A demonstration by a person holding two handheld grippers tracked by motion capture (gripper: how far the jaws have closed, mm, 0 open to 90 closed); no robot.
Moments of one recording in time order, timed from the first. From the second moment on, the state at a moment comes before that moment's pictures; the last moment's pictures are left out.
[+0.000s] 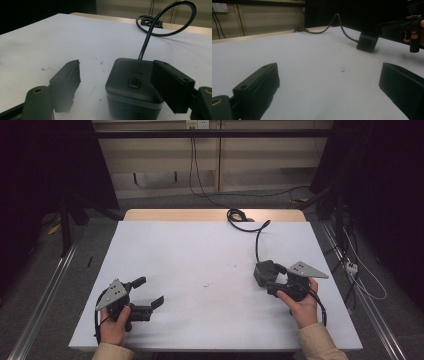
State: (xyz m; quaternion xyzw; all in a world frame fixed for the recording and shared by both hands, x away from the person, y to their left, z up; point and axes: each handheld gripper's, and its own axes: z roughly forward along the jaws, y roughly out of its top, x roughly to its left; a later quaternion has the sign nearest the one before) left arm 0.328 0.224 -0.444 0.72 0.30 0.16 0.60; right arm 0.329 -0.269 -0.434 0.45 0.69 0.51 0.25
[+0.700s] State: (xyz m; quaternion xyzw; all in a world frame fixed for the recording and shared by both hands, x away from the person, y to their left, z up) left arm 0.327 0.224 -0.444 0.72 0.30 0.16 0.60; right arm 0.314 -0.276 -0.437 0.44 0.70 0.51 0.24
